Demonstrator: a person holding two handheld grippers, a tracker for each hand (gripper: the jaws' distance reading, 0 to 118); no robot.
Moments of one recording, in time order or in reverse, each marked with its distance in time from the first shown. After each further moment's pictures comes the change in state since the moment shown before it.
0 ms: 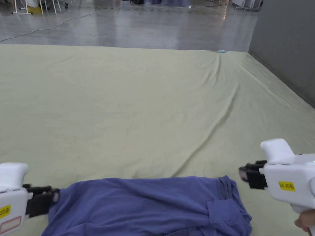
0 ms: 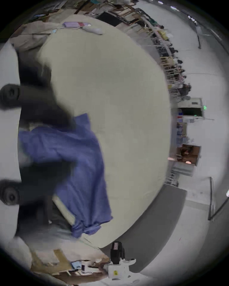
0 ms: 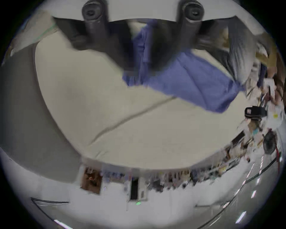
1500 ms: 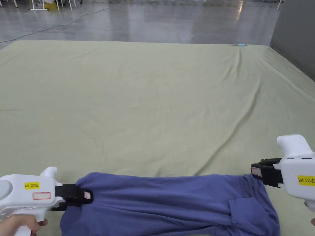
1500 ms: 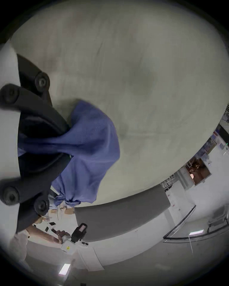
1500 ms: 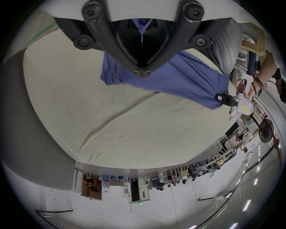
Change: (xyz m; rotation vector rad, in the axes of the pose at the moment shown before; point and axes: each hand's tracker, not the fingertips) left arm -0.138 -0.225 -0.127 -0.248 -0.470 0.560; right arm -0.037 0.014 -0.013 -0.059 0.143 -0.024
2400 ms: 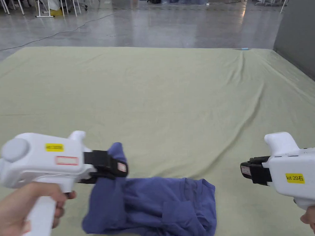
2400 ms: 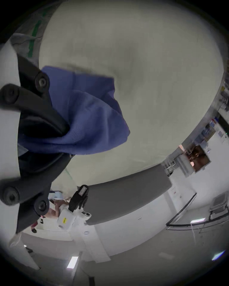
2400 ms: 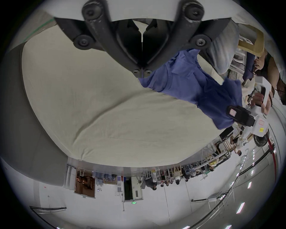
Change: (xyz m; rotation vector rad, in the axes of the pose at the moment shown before) left arm 0.194 0.100 -0.048 -0.034 -0.121 -0.057; right arm -0.019 0.008 -0.004 0.009 0.056 0.050
